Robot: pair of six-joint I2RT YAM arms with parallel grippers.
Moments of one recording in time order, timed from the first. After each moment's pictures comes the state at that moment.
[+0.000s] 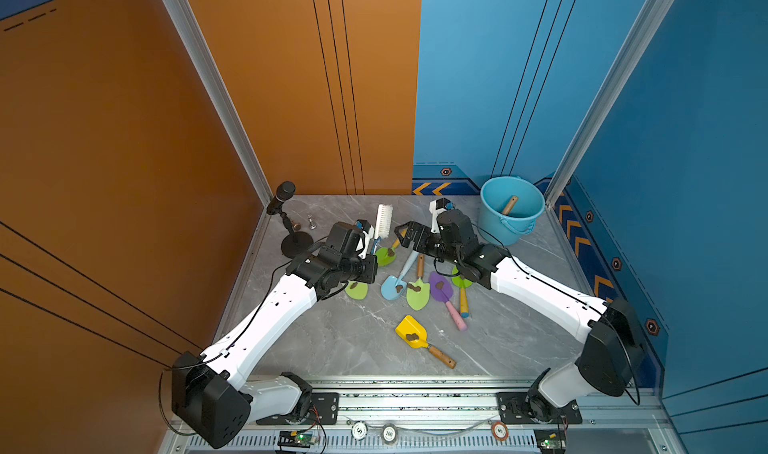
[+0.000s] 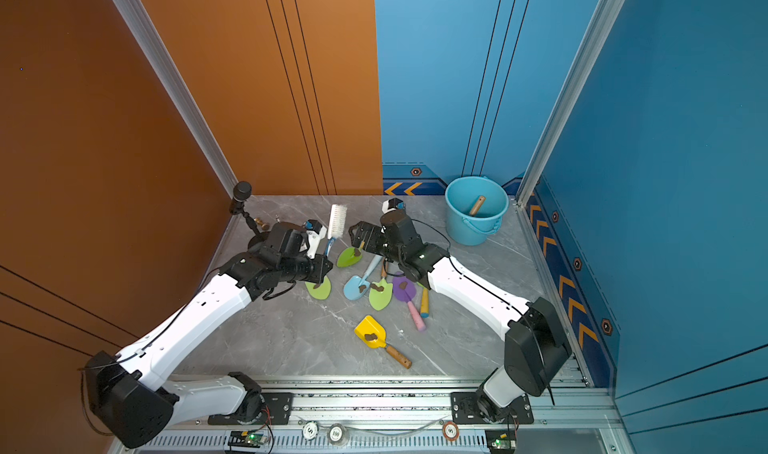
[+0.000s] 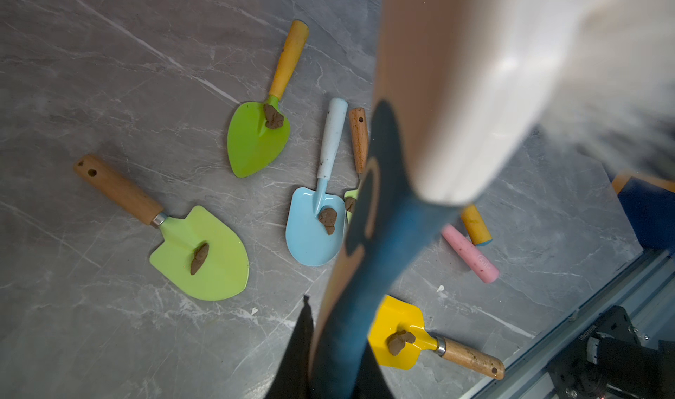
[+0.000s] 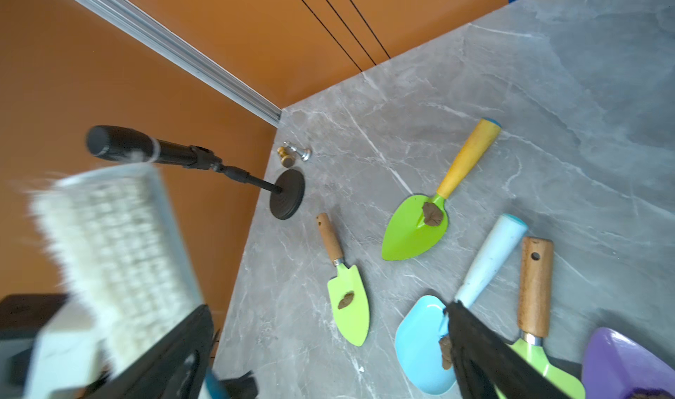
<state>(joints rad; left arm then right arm) -0.50 1.25 1.14 -0.71 0.10 -0.31 0.69 1.53 1.27 -0.15 -0.03 0.83</state>
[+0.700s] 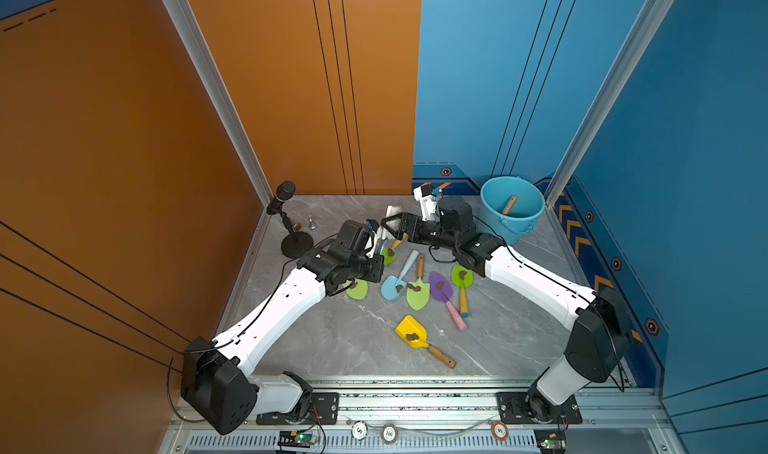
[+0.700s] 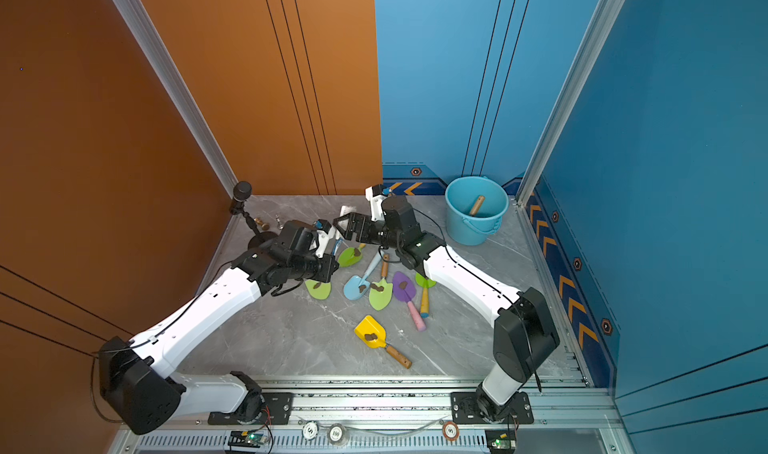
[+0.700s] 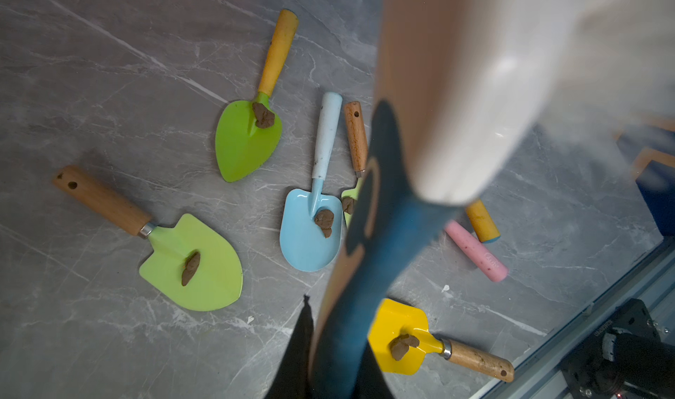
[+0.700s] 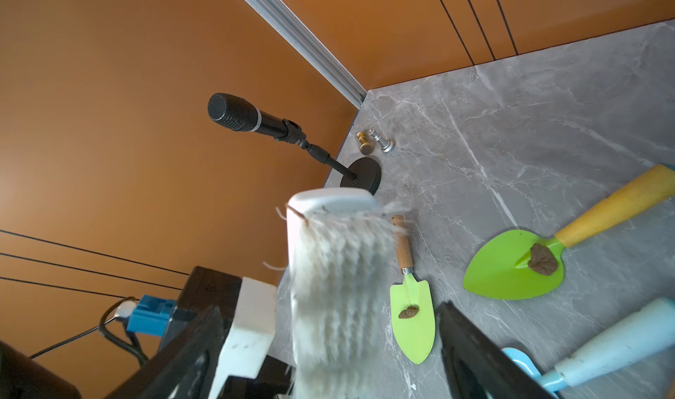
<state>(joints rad) -0.55 1.33 1.18 -0.71 0.08 -0.29 0.66 1.64 1.38 -0.05 -0.33 0.73</state>
